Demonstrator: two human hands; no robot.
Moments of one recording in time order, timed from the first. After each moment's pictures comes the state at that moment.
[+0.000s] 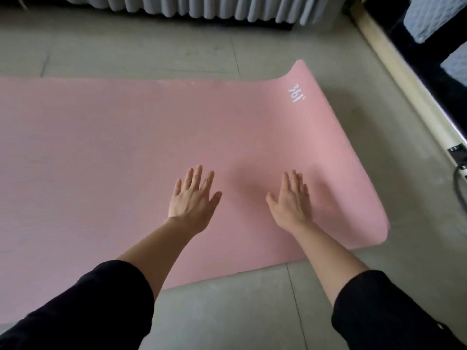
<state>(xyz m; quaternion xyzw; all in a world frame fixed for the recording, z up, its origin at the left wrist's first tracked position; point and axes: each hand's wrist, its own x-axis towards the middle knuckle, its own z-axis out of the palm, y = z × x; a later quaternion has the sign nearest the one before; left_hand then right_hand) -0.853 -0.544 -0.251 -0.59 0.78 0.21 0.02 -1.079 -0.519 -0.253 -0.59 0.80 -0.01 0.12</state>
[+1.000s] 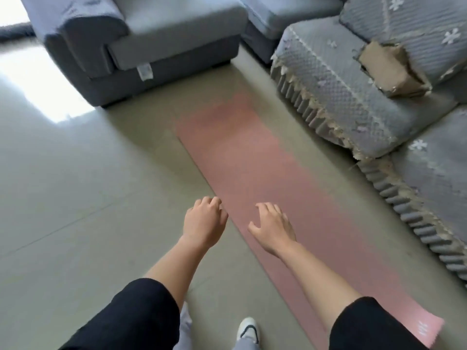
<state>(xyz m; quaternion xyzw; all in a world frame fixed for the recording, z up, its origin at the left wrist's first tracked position) -0.368 -0.212 0.353 -0.93 0.28 0.18 -0.16 -0.467 -0.349 0.351 -0.94 0.28 0.12 0.18</state>
